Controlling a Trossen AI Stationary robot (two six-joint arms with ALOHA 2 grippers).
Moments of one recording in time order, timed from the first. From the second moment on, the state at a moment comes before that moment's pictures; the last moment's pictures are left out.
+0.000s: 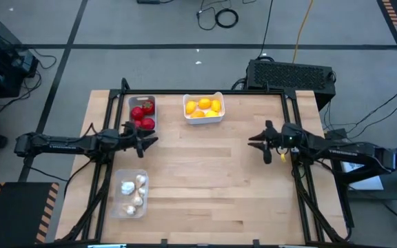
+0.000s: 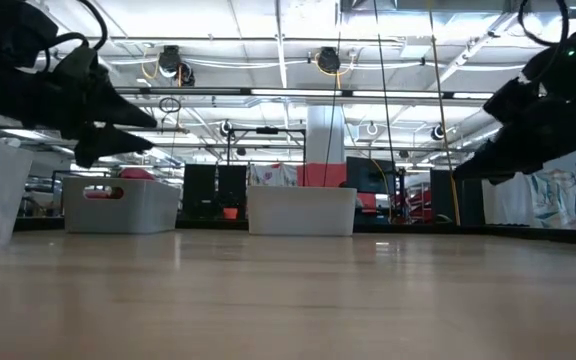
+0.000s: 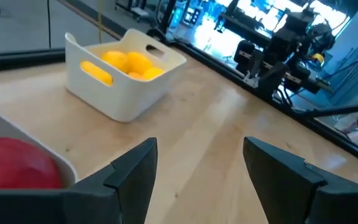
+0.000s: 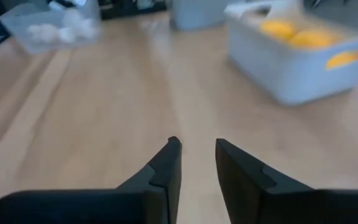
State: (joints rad) left arm 0.07 0.39 0.02 0.20 -0.25 -0.49; right arm -0.35 0.45 0.01 0.08 -0.20 0.05
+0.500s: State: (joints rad) left arm 0.06 0.38 0.02 0.14 -0.35 -0.41; right arm -0.35 0.33 0.01 0.08 -0.03 0.10
